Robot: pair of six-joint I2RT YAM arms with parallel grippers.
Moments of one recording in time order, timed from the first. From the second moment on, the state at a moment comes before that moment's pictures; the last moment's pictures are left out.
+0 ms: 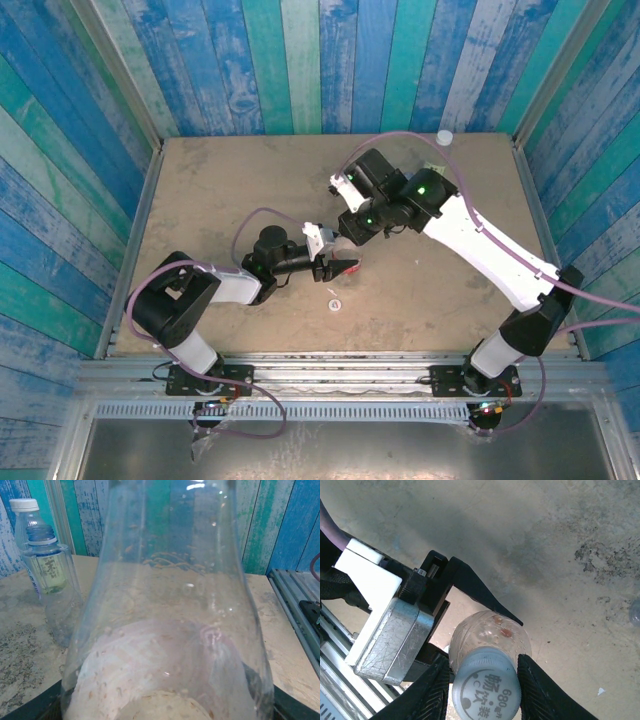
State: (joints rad) left arm -0.63 1.62 0.50 1.02 0.69 0.07; right arm 0.83 1.60 1.74 -1.16 -0.02 0.12
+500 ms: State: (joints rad) left arm -0.63 1.62 0.50 1.02 0.69 0.07; right arm 0.84 1.60 1.77 -1.18 -0.02 0.12
